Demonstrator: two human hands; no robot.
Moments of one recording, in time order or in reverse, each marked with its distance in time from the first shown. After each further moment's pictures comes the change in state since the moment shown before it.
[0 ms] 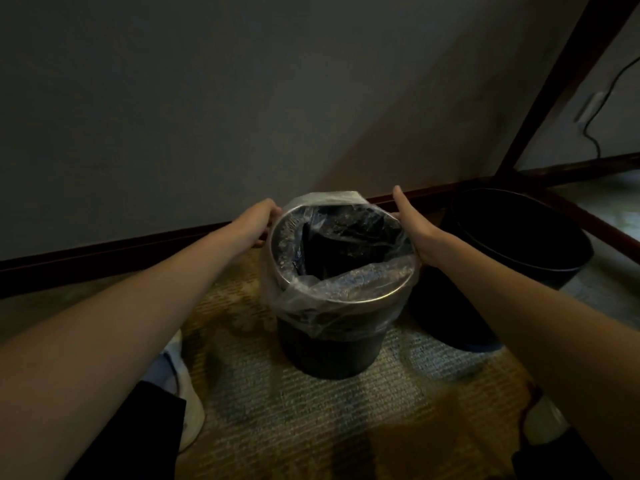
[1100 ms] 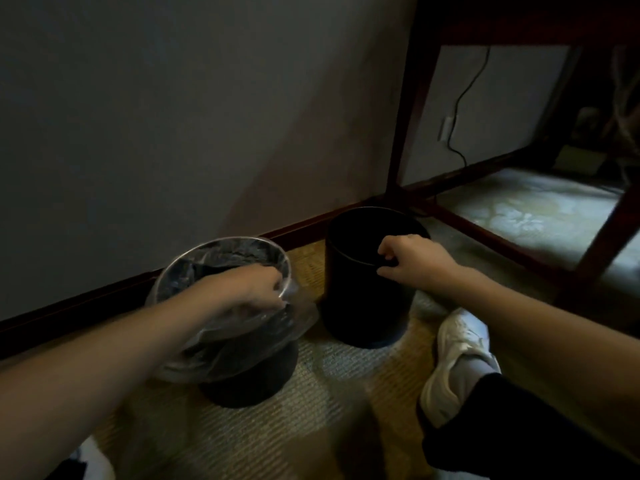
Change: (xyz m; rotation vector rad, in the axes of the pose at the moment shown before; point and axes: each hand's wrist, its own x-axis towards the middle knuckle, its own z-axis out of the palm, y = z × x) left_hand -0.075 0.058 0.150 1.462 -0.410 0.377; right_hand -0.159 0.042 -0.153 -1.208 0.444 -0.341
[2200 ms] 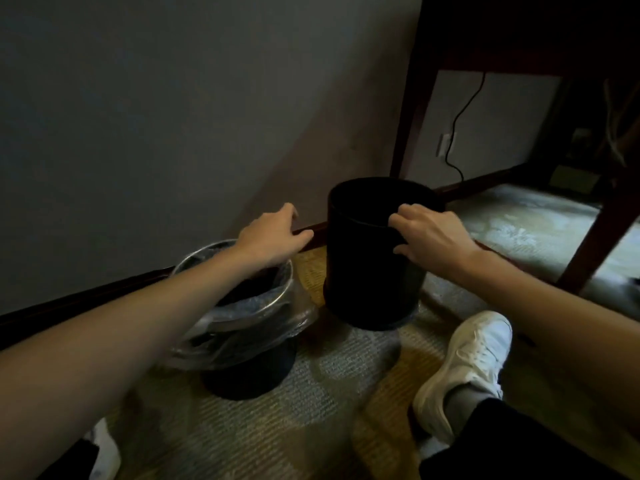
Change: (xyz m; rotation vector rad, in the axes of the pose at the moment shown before) left_hand -0.018 0.028 -0.052 -0.362 0.558 -0.034; right_hand -0.026 0.009 -0.054 -0.423 0.311 -0.273
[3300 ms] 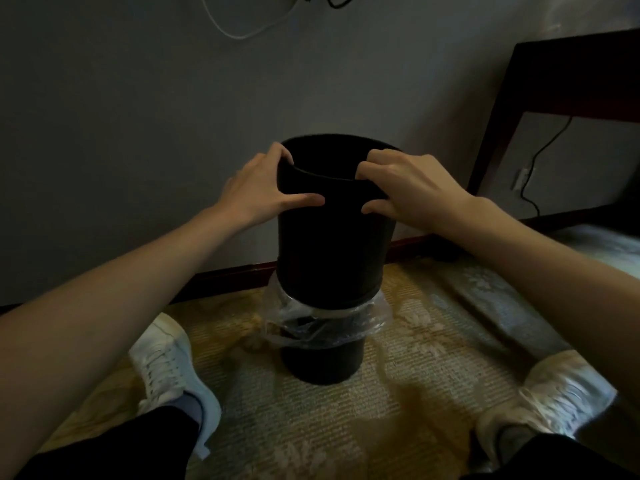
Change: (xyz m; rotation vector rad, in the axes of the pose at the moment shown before) left_hand -0.110 -0.098 -0.162 -0.079 0.402 0.009; right_hand 0.089 -0.147 -0.175 0.113 0.282 -0.315
